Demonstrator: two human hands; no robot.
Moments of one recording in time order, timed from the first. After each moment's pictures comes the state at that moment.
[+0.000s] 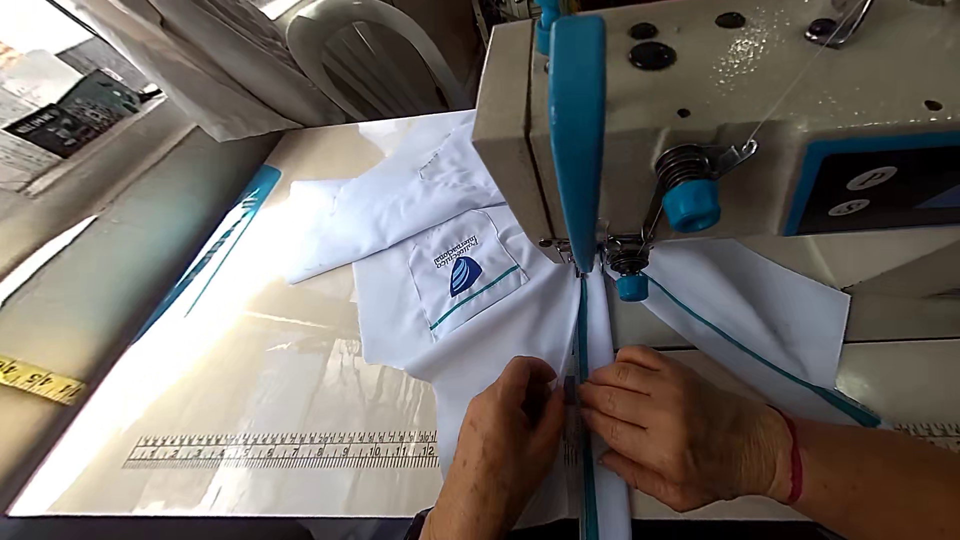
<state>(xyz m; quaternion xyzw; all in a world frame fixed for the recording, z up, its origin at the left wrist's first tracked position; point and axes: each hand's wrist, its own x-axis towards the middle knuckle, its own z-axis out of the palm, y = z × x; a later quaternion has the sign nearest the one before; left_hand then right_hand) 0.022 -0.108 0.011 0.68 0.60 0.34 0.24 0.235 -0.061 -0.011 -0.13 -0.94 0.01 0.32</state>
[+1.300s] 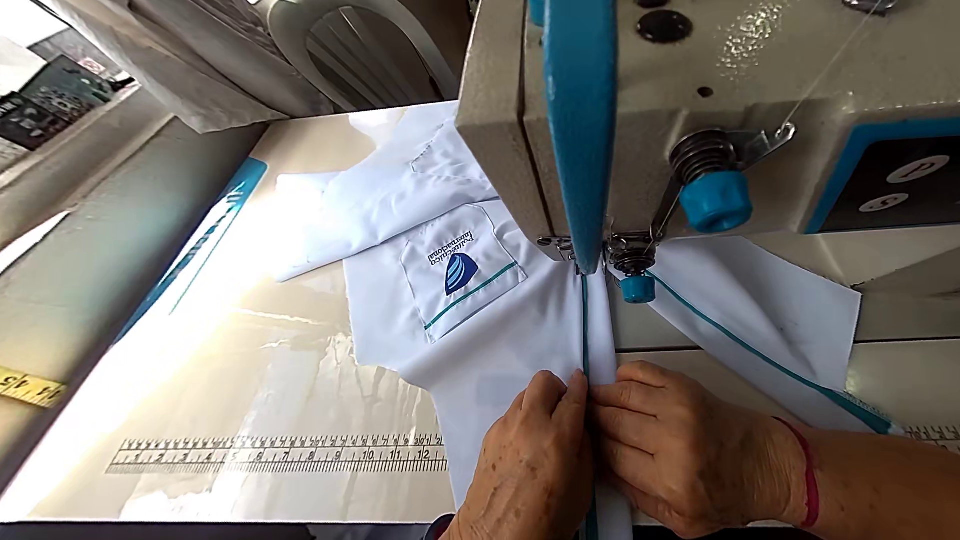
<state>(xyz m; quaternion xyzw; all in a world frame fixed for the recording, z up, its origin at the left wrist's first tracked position) 0.040 -0.113 0.014 0.81 0.53 0.25 0.01 0.233 -0.069 -0.008 -0.12 -0.93 0.01 0.34</state>
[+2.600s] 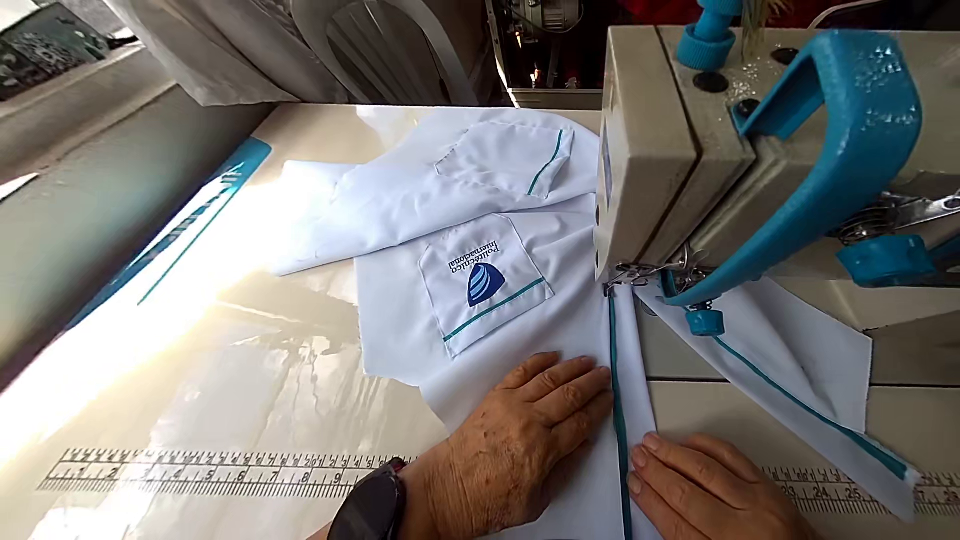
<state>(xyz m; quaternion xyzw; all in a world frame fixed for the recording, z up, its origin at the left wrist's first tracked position) -0.028 -0.067 -0.014 0.93 0.27 0.23 0.02 0.250 -0.125 -0.001 -0.30 -0.93 0.04 0.21</state>
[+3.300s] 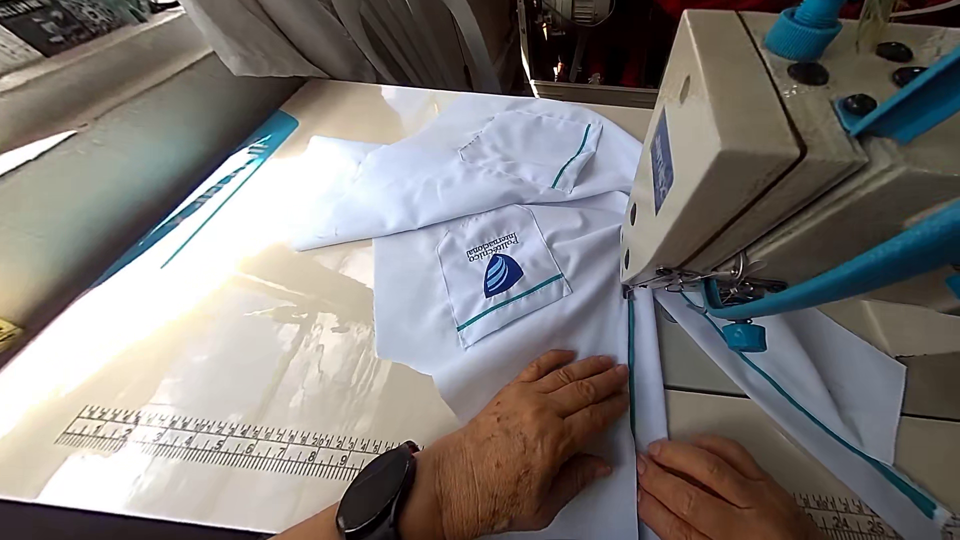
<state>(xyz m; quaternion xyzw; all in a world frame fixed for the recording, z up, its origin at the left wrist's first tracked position) -0.026 -0.065 -0.008 0.92 0.28 0.23 0.12 0.253 -0.109 0.001 -0.25 -0.94 0.10 0.20</state>
